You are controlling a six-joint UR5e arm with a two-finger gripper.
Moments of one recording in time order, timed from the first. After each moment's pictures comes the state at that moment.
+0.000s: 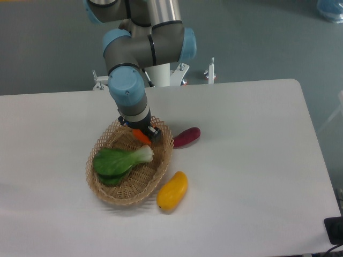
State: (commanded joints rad) arm 2.21 -1.78 -1.95 -1.07 1.66 0.92
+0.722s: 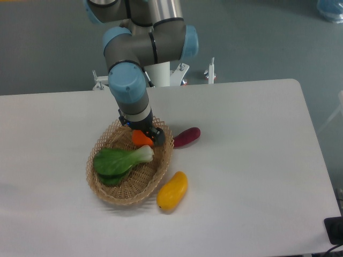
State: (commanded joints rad) arm 2.23 -1.75 -1.82 -1.06 1.65 0.91
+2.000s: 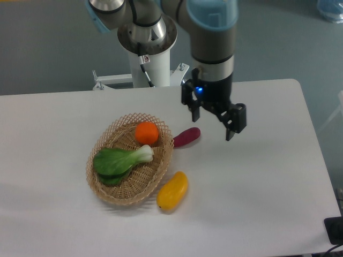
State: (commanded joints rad) arm 2.55 -1.75 -1.45 -1.28 1.52 1.33
